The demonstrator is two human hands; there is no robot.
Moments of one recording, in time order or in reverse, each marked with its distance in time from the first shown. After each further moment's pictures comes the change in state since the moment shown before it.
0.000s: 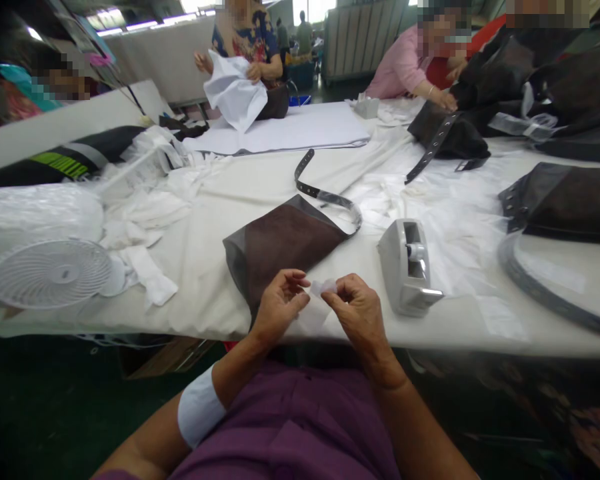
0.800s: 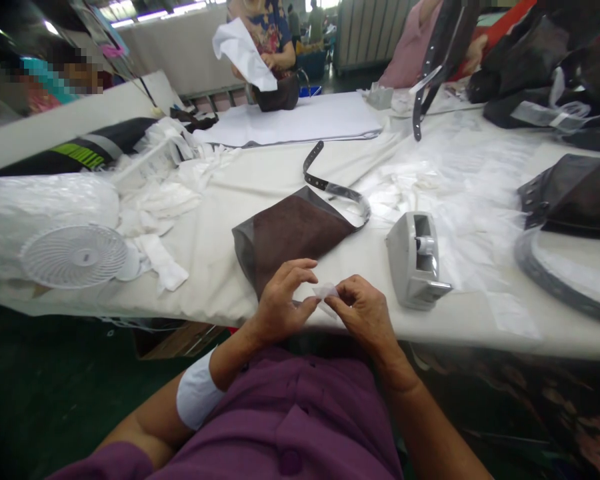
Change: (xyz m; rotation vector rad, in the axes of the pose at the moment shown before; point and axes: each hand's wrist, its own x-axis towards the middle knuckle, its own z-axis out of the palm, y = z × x) left_hand -0.013 0.034 -0.008 0.586 -0.108 0.514; right_hand -0.016 -0.006 -0.011 -0.300 -0.173 -0.103
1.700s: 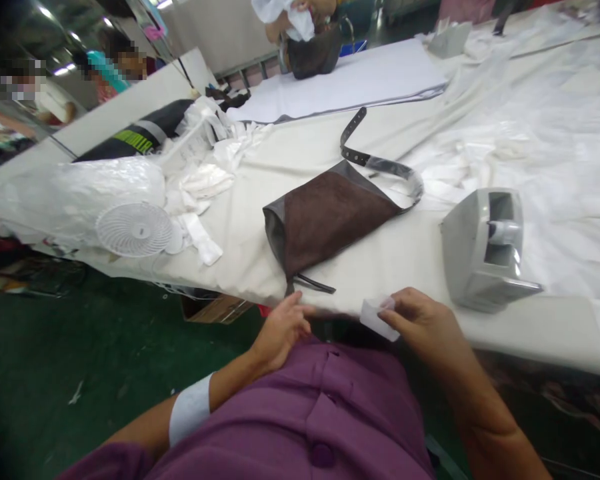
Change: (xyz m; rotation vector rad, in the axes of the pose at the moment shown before) left_hand -0.113 -0.009 0.007 -0.967 0.286 -1.133; right_hand -0.028 0.054 -0.008 0.139 -0.255 0.155
